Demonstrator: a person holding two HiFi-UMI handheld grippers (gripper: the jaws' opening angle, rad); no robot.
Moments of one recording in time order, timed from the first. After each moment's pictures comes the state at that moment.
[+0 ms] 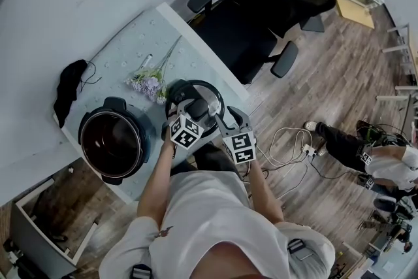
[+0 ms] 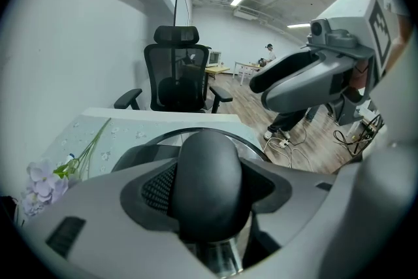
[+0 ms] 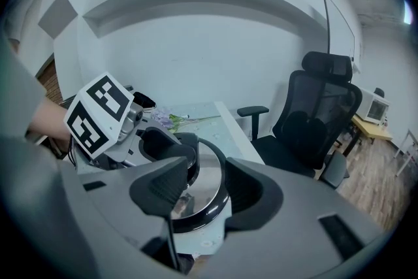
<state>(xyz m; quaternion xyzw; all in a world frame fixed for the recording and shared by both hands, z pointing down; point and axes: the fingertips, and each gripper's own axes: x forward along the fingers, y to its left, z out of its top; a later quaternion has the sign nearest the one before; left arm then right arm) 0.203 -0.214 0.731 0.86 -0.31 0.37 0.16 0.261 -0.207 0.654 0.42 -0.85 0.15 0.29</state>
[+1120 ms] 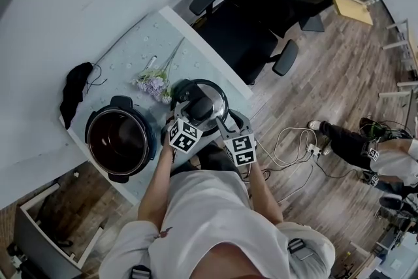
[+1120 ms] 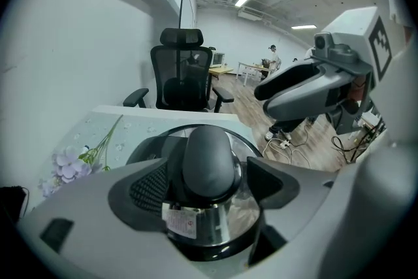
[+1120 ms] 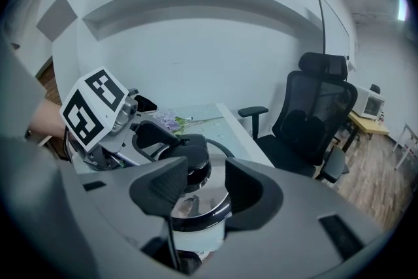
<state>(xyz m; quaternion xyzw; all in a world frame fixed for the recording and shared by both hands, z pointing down) 0.179 -0.191 0.711 0.86 -0.33 0.36 0.17 0.249 -0.182 0.646 0.43 -0.84 0.16 0.27</state>
